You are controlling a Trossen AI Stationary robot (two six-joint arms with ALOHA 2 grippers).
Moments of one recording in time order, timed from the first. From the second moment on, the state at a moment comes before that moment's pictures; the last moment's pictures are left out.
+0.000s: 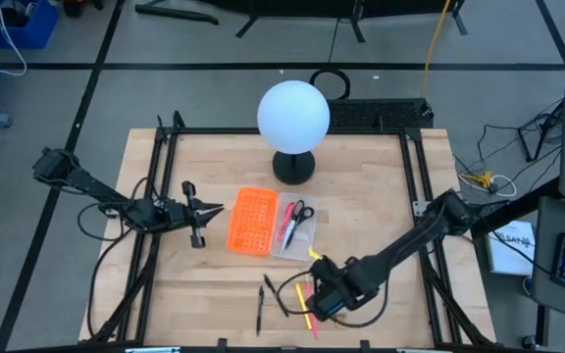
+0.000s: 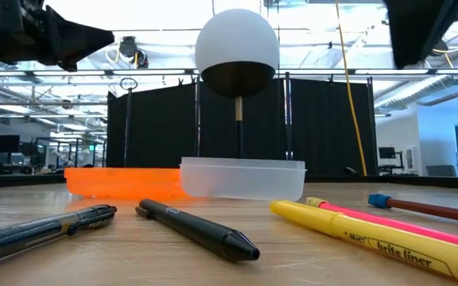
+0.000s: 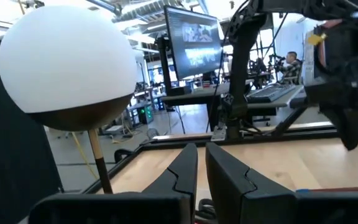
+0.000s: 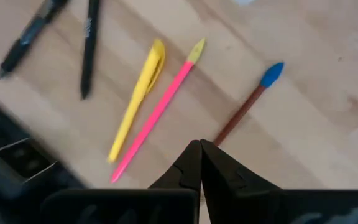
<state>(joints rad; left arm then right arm) -0.43 0.81 0.03 1.03 -0.61 0.29 0.59 1.94 1.64 -1.12 0.15 1.43</state>
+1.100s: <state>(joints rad) -0.43 0.81 0.03 1.04 -0.61 0.28 0.55 2.06 1.40 -1.03 0.18 1.50</state>
